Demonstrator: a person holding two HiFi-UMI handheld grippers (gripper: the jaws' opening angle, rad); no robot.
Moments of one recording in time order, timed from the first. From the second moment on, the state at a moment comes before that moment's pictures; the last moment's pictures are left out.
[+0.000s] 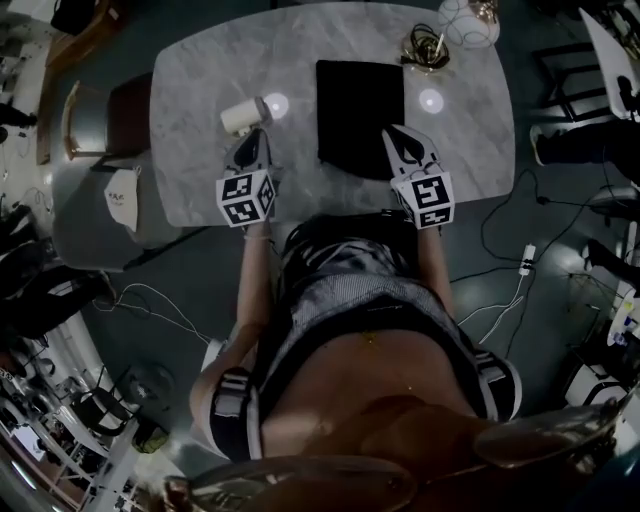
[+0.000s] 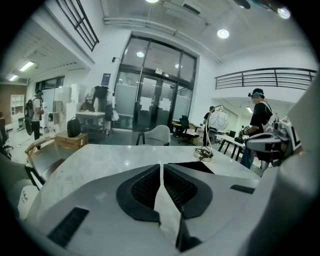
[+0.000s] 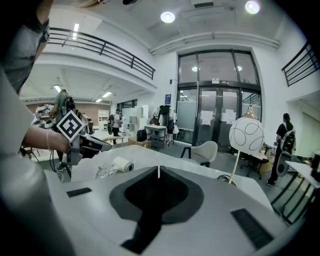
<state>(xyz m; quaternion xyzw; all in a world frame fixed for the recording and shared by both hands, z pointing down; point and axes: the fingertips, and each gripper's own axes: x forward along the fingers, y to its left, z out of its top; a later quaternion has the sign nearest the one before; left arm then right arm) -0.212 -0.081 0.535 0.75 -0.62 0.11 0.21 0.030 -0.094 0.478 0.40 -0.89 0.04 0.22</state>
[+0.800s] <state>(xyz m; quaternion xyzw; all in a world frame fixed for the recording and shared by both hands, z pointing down) -0.271 -0.080 0.630 0.67 -0.65 0.19 0.30 0.055 -0.096 0.502 0.41 -0.88 0.06 0.24</state>
